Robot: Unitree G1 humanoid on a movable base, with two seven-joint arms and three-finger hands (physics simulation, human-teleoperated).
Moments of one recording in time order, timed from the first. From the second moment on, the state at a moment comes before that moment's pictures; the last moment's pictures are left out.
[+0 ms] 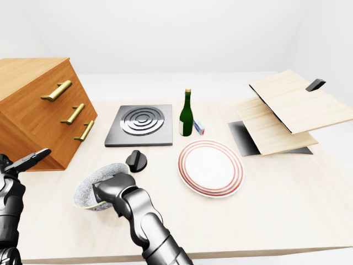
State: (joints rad) left arm -0.43 0.61 0.43 0.81 -0.39 -0.09 0.21; right arm -0.24 0.35 0.57 0.15 -1.33 0.09 0.70
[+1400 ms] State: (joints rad) left arm -0.41 0.61 0.44 0.80 -0.40 -0.09 0.21; right arm -0.31 0.35 0.49 -0.06 -1.50 0.09 0.70
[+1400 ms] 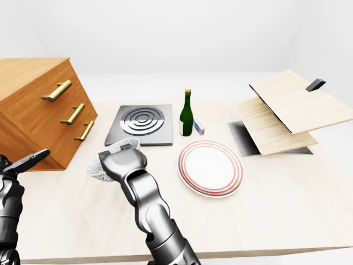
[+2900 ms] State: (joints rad) left arm -0.43 0.61 0.42 0.87 -0.42 -0.09 0.20; right arm -0.29 0.26 0.32 -0.43 -1.58 0.09 0.70
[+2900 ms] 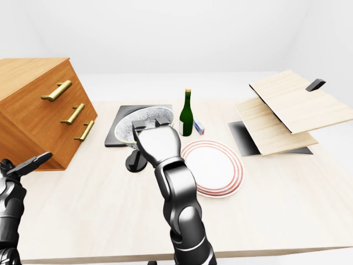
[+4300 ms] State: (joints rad) left arm -0.44 0.61 0.42 0.89 -0.40 -0.09 0.20; right arm -0.27 0.11 0.16 -0.56 -1.51 0.09 0.70
